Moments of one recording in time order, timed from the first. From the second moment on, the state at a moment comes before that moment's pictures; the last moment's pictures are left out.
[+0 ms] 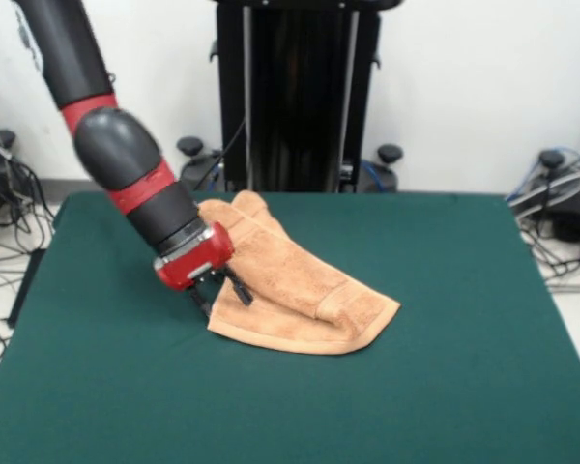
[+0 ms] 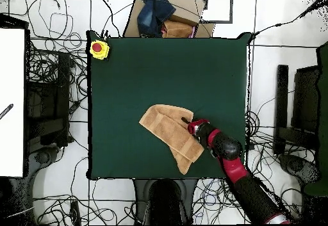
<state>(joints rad) -1.36 0.22 0.61 1.65 -0.27 0.22 0.60</state>
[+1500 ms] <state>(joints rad) -1.42 0.31 0.65 1.51 -0.11 0.54 0.60</state>
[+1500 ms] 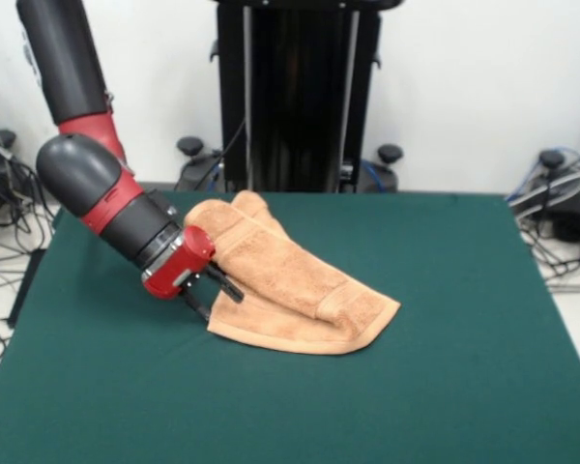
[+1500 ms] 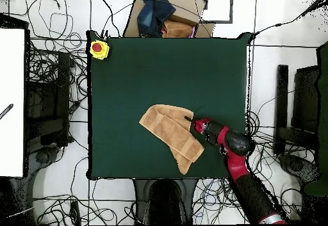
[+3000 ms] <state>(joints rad) -1.40 0.29 0.67 1.50 -0.28 0.47 0.60</state>
